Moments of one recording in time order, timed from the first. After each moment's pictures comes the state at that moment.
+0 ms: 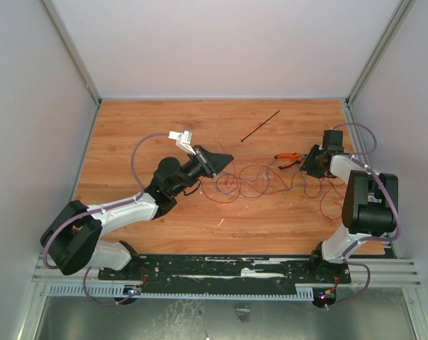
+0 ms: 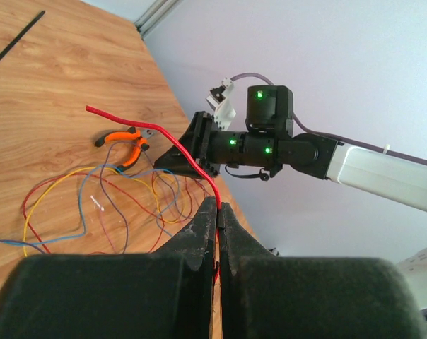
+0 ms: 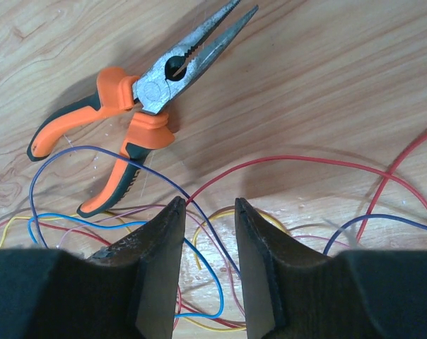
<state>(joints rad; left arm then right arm) -0.74 1.33 0.61 0.83 0.07 -0.87 -0.11 1.66 0.92 -0.24 -0.11 0.44</state>
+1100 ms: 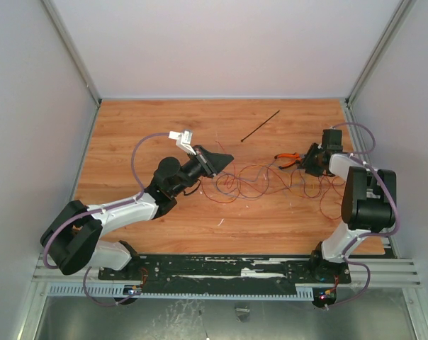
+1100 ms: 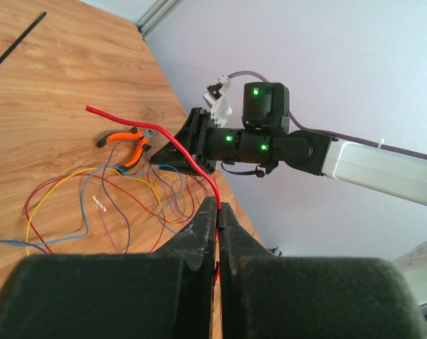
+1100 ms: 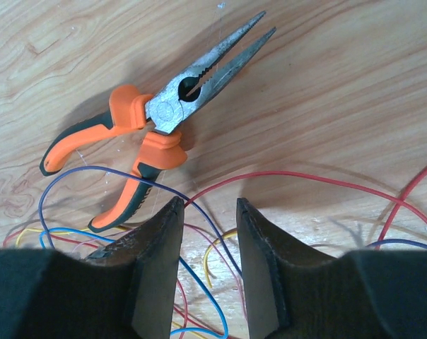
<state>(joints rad) -0.74 1.33 0.61 0.83 0.07 -0.86 -0.11 1.70 0.94 -0.20 -0.13 0.45</state>
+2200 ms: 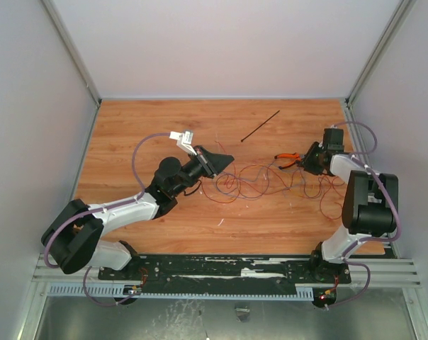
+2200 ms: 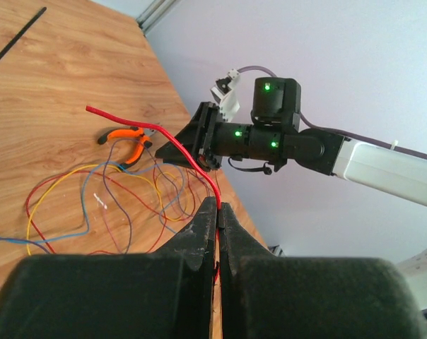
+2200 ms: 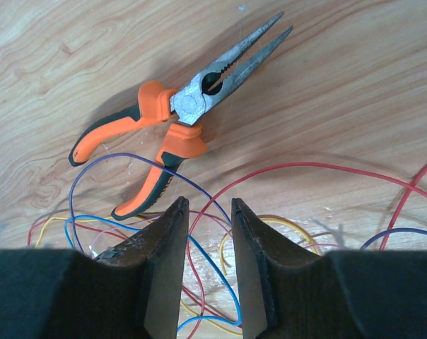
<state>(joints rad) -0.74 1.34 0.61 0.83 0.08 -0.86 -0.11 1.65 0.93 -0.21 -0.16 0.48</state>
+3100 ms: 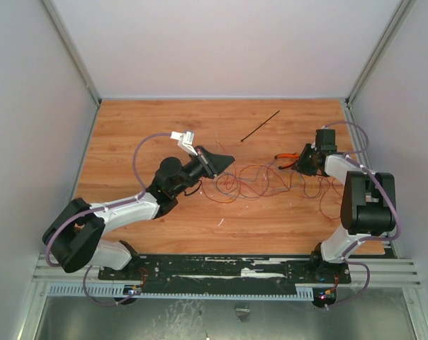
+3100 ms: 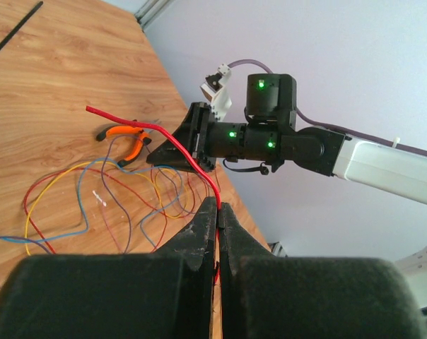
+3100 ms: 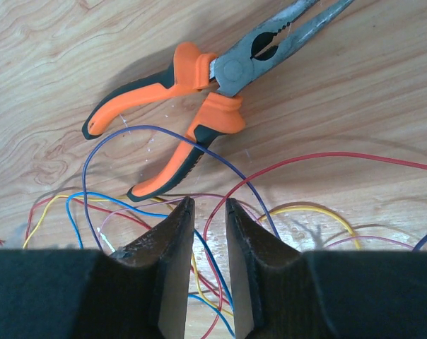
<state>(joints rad) -0.74 1.35 0.61 0.84 0.09 -0.86 -0.04 1.65 0.92 -0.22 -0.16 0.48</state>
